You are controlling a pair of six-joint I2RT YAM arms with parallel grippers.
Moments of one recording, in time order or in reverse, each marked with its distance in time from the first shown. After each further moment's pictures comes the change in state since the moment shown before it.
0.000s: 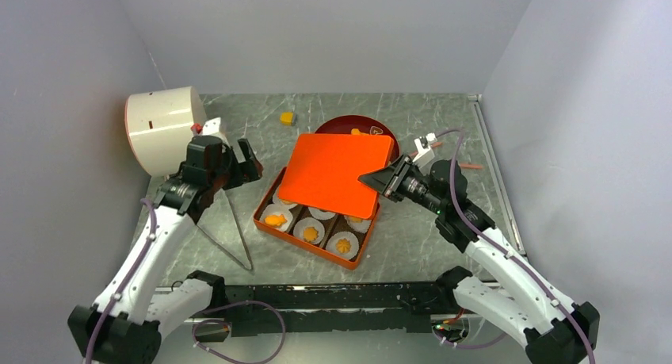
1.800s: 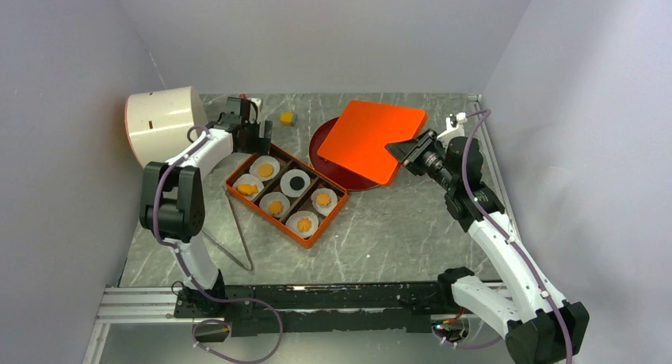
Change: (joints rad) left arm 0.101 0.786 0.357 0.247 -0.031 0.484; right arm -0.216 0.109 0.141 -0.043 0.122 -0.072
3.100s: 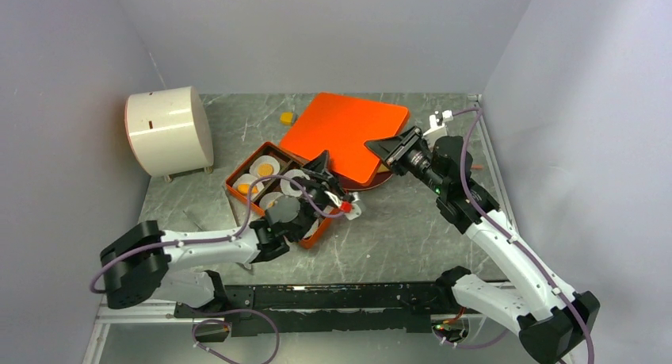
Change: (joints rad) left arm -0.955 -0.462 -0.676 1.261 -0.407 1.137; right arm 0.212 0.014 0.091 -0.013 0.099 0.185
